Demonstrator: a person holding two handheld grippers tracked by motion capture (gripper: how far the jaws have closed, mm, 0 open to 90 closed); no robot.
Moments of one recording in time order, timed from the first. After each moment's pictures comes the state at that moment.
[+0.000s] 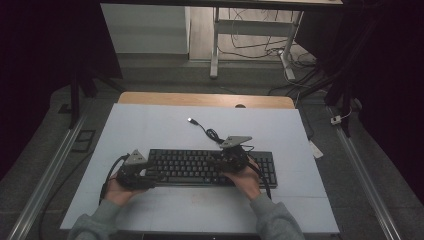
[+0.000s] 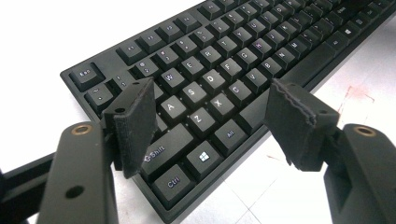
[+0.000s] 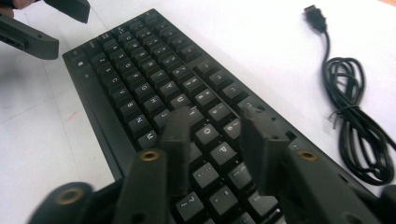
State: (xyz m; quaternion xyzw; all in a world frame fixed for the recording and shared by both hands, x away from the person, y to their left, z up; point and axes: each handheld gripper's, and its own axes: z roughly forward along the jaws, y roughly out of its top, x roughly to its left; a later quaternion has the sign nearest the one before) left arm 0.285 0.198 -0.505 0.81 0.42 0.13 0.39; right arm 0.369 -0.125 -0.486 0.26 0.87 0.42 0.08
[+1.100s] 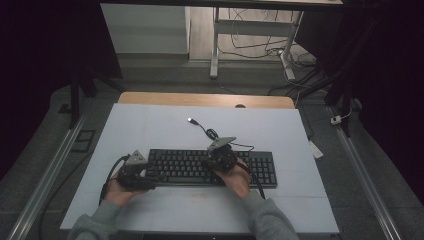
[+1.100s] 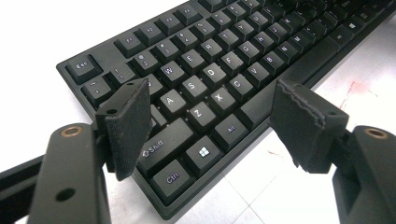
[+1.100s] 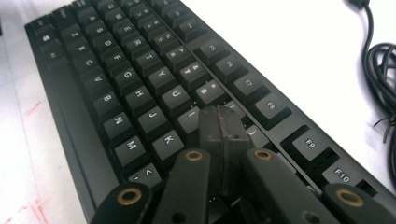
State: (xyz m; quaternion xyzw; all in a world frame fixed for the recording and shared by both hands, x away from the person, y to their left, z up) left arm 0.285 0.198 -0.507 0.81 0.42 0.12 0.38; right arm 0.381 -0.097 -0.512 0.25 0.89 0.38 0.09
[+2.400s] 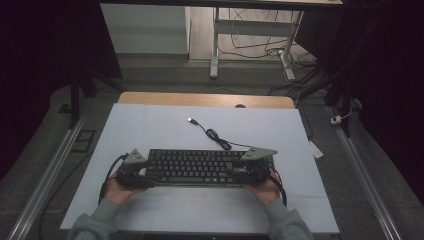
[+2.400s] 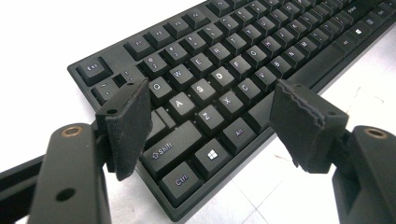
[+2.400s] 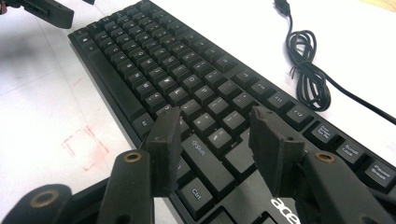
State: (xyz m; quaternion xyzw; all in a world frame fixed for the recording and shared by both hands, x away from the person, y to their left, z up) left arm 0.287 0.202 -0.507 0.81 0.43 0.13 0.38; right arm 0.336 -0.186 -0.486 0.27 0.85 0.44 0.11
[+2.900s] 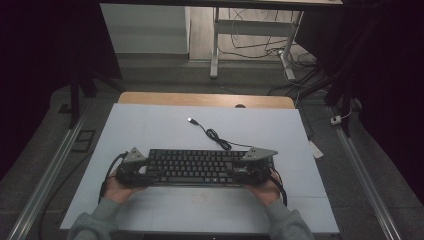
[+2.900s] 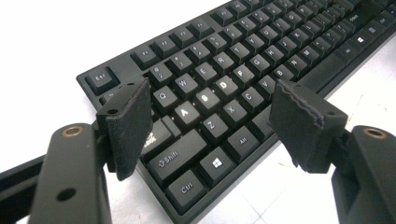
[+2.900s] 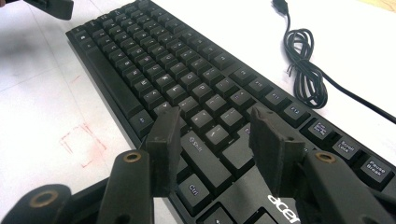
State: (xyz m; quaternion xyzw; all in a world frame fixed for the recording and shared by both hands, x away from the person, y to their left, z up) left arm 0.291 0.201 -0.503 0.80 0.43 0.14 0.39; right arm 0.336 -0.187 -0.487 0.27 0.85 0.44 0.12
